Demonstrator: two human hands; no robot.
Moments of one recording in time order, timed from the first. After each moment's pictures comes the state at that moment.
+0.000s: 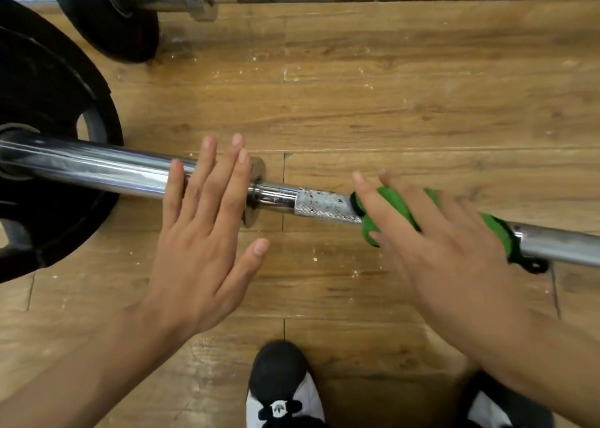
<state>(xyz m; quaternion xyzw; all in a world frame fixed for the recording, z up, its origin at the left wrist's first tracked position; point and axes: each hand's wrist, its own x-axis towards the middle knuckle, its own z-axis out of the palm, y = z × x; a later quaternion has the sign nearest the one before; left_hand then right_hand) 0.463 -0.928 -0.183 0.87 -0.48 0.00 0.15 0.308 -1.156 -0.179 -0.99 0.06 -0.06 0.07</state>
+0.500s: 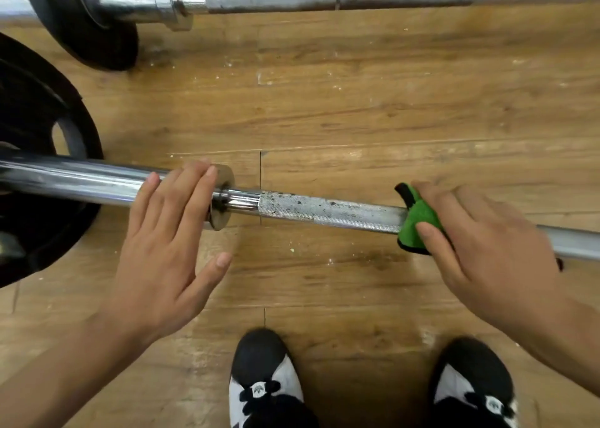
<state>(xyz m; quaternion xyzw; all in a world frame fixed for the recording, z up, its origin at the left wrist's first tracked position) 0.451 -0.910 -0.174 0.86 -0.49 -0.01 0.13 0.248 -1.207 -0.168 -0.99 0.14 -0.03 0.09</state>
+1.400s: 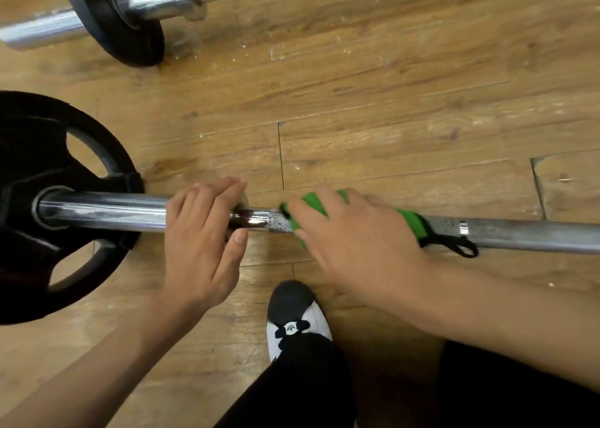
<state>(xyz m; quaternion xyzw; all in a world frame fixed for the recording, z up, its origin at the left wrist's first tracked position) 0.408 -0.892 -0.170 0.87 -0.47 0.02 0.17 0.283 -1.078 -0.176 -0.99 0.05 -0.03 0.11</state>
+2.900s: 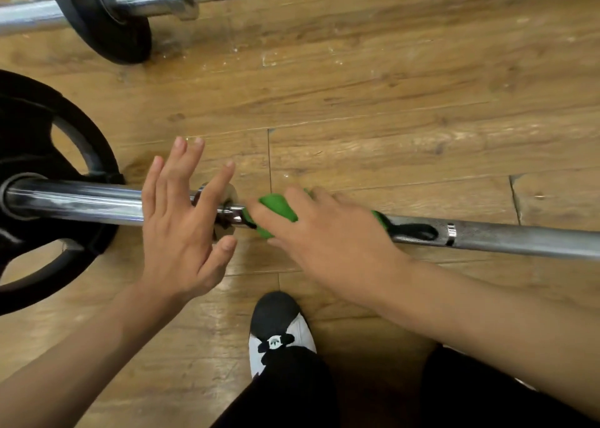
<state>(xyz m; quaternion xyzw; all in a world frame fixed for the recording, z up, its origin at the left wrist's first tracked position) 0.431 -0.902 -0.179 0.86 -0.49 0.09 0.14 0.299 -1.082 -0.175 -0.99 -0.02 -0.04 0.10</state>
